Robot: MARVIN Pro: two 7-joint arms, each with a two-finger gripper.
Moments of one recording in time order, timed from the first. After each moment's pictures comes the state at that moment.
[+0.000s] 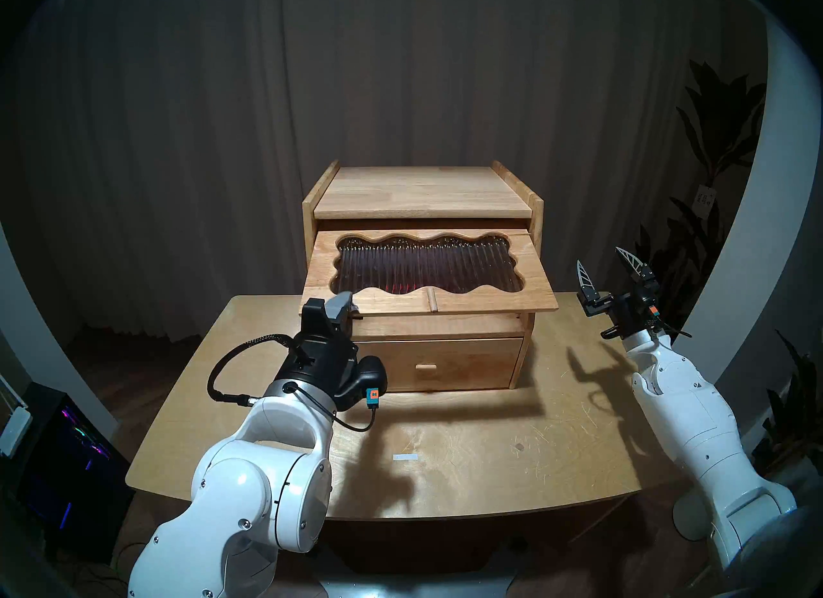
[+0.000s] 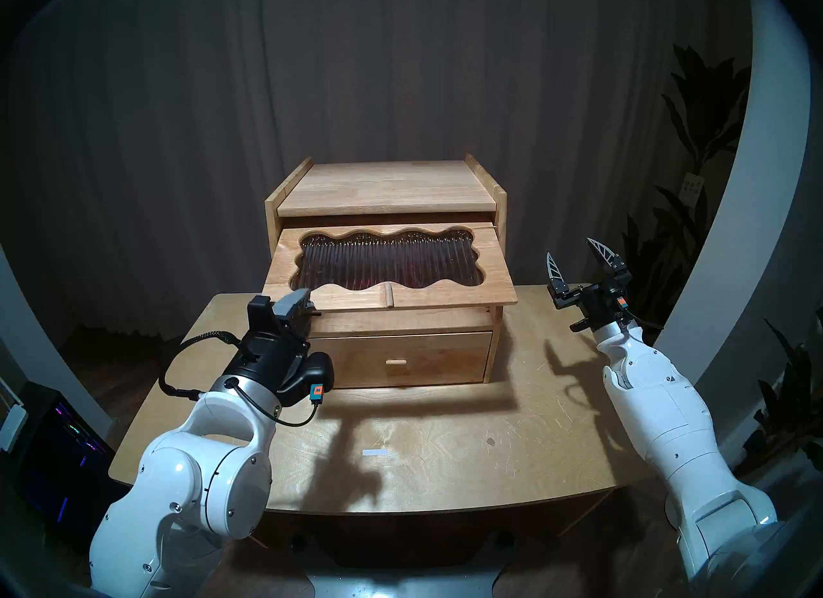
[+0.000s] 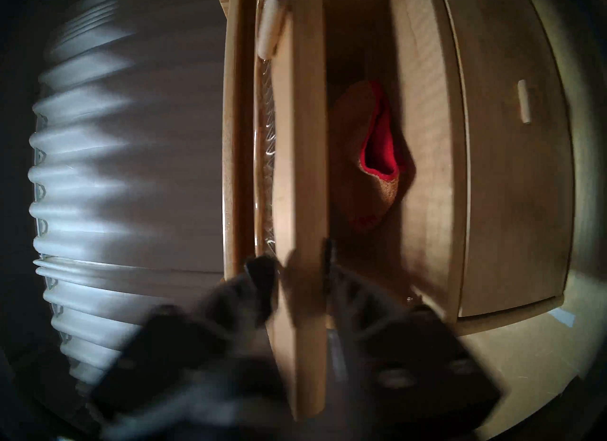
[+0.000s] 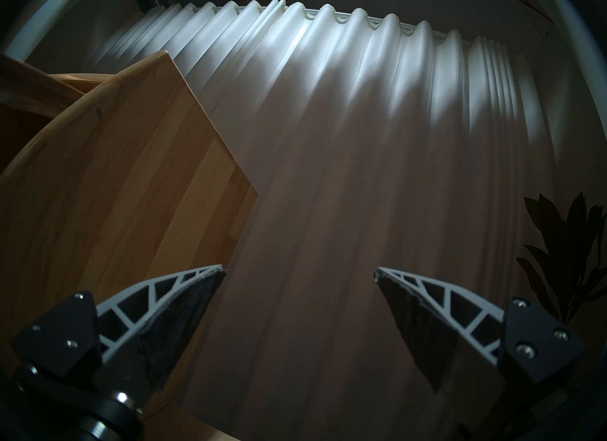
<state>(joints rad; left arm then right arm) 1.95 -1.15 -1.23 -2.41 1.45 0.40 -0.38 -1.32 -0.96 1.45 -1.17 0.38 -0.71 0.22</state>
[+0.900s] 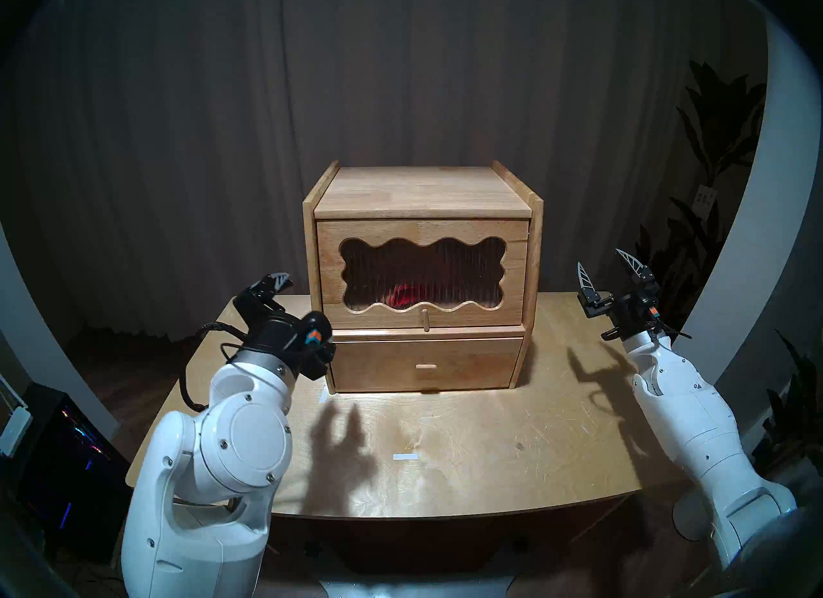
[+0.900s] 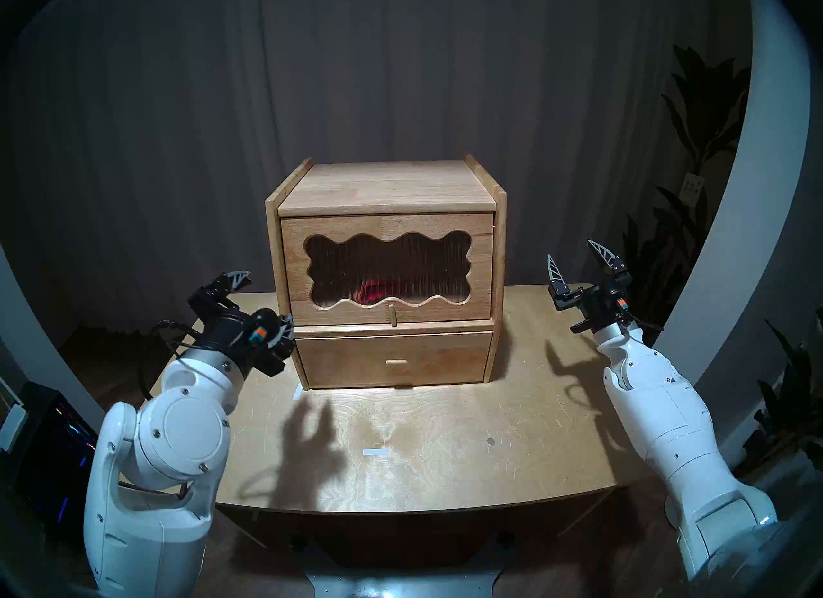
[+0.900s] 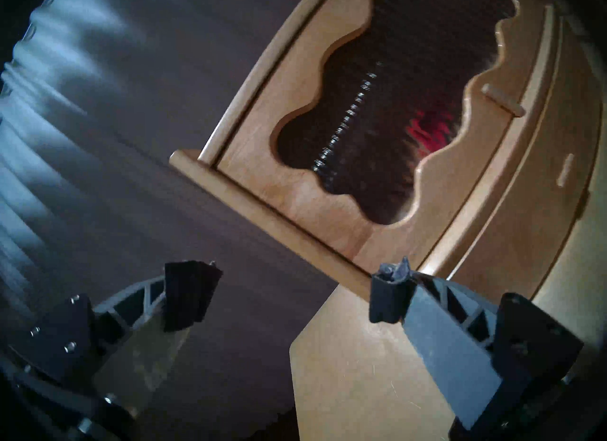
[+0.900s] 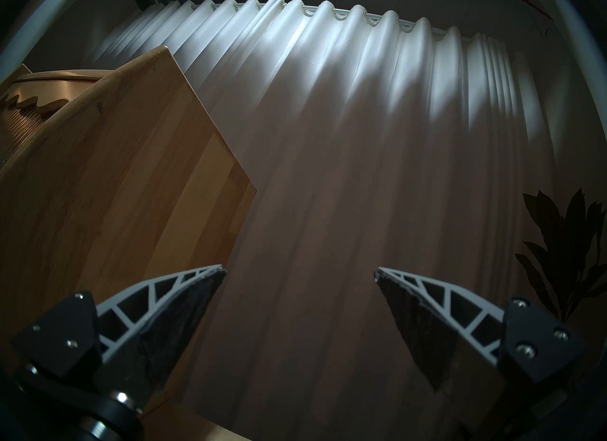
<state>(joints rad) 1.88 -1.39 -1.51 -2.42 0.91 0.55 -0.41 -1.32 -0.96 1.45 -1.16 0.38 -0.71 0.22</state>
